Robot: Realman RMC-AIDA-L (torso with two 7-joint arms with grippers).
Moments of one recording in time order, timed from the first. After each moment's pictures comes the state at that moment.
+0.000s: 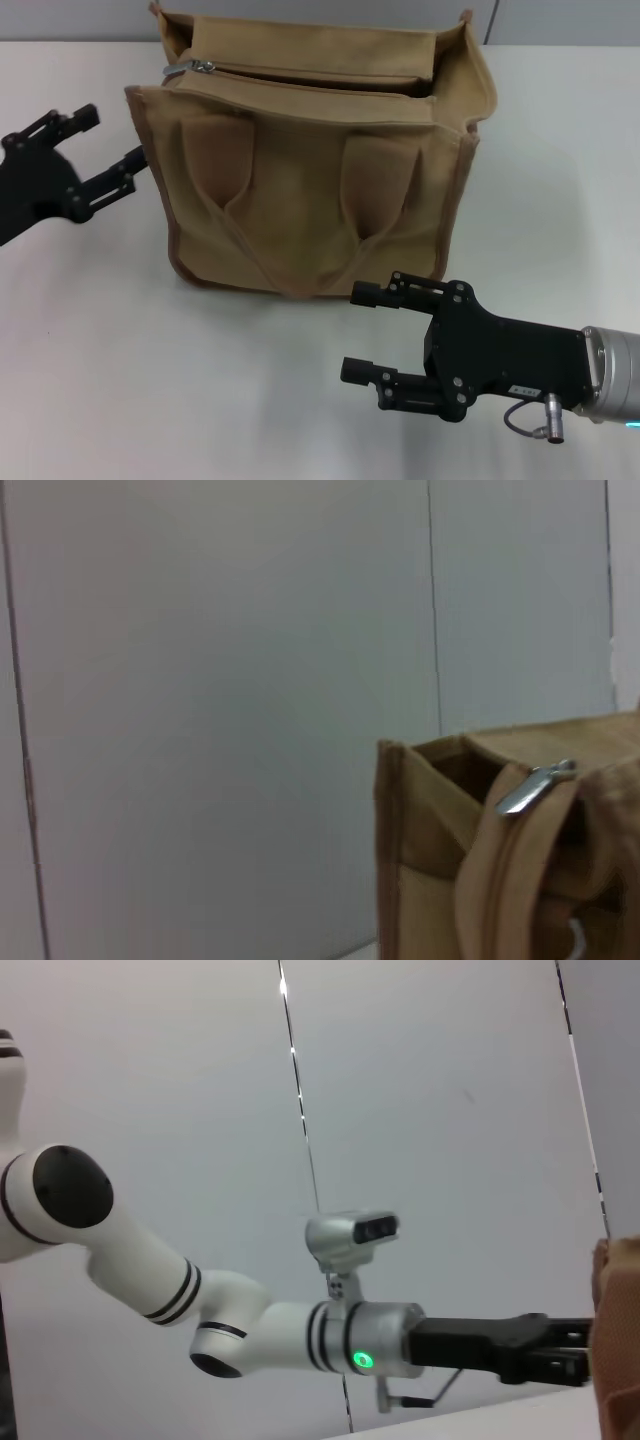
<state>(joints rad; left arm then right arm) -0.37 -2.07 0.44 0.52 1.75 1.48 -0.84 0.56 2.09 -0.23 -0.03 -2.35 -1.75 0.65</state>
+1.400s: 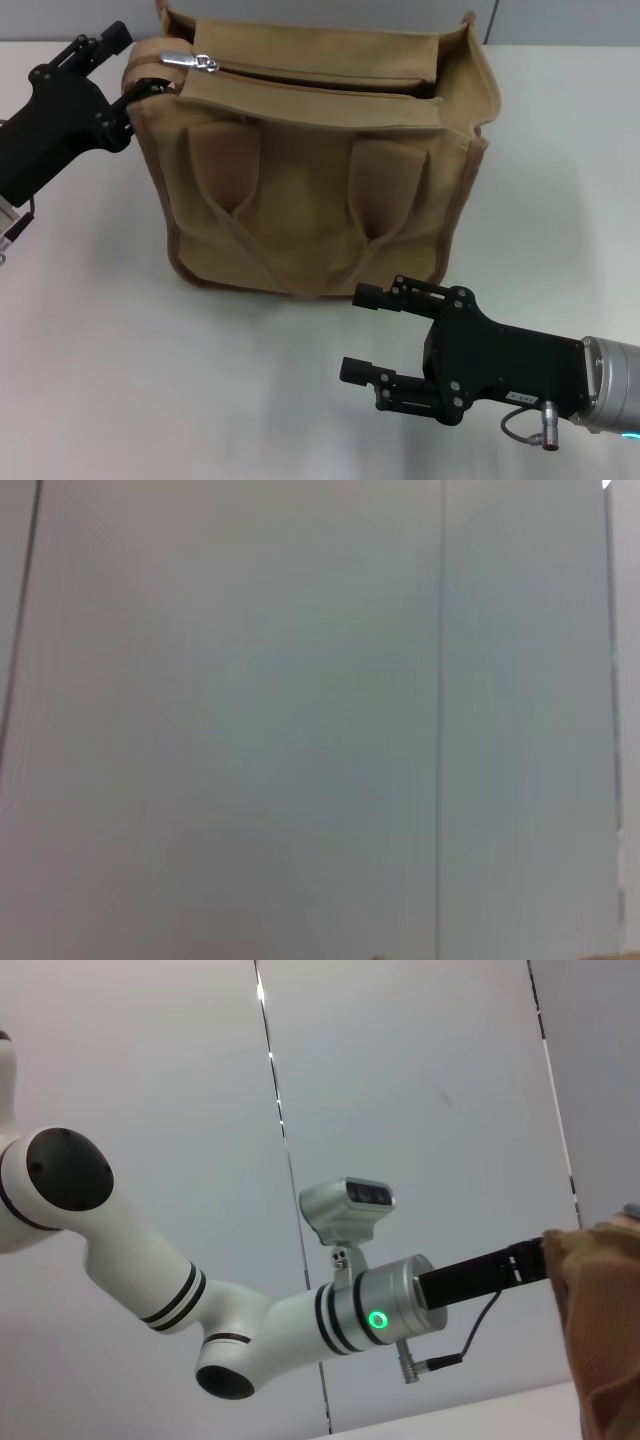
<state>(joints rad) -0.46 -2.08 0.48 0.36 1.51 1.53 -0.81 0.53 2.09 -0.22 -0.01 -2.34 -1.73 0.62</state>
